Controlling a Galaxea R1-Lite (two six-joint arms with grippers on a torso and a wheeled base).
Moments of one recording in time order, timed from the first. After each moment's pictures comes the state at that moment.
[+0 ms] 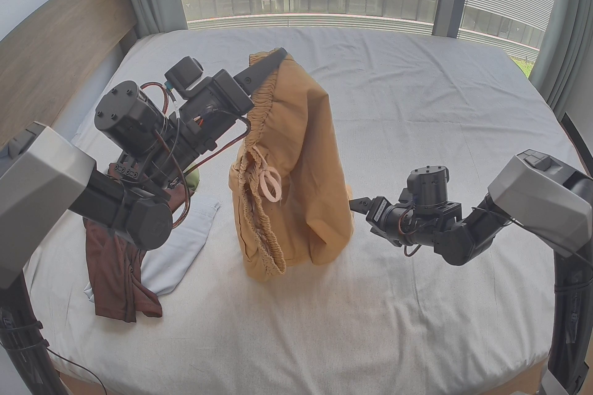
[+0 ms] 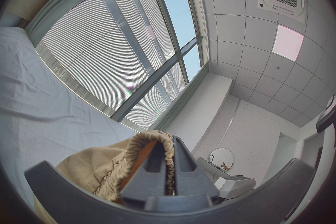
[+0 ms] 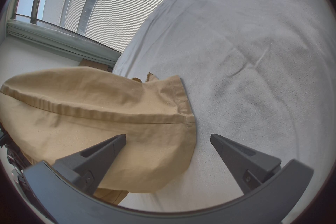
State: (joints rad) left arm -0.43 2.09 -1.12 -1.54 -0.48 -0.77; right arm 0.39 2.34 -1.11 -0.74 0.22 0.85
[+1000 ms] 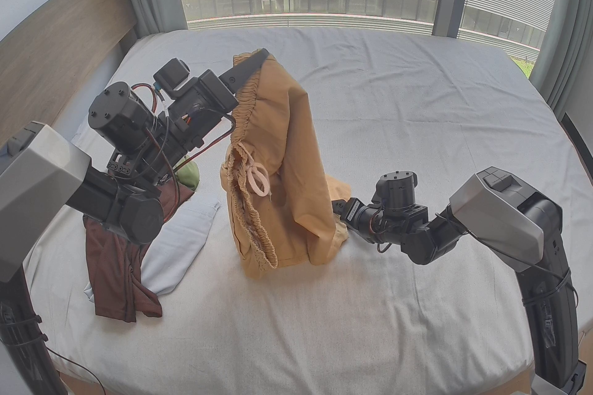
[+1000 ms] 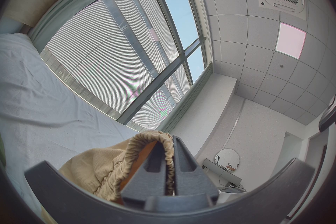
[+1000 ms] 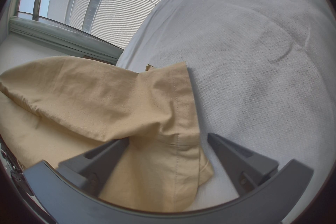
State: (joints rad) left arm -0.38 2.10 -1.13 -1.54 -0.48 -0.76; right arm 0.42 2.57 -1.42 -0.70 0.21 0.85
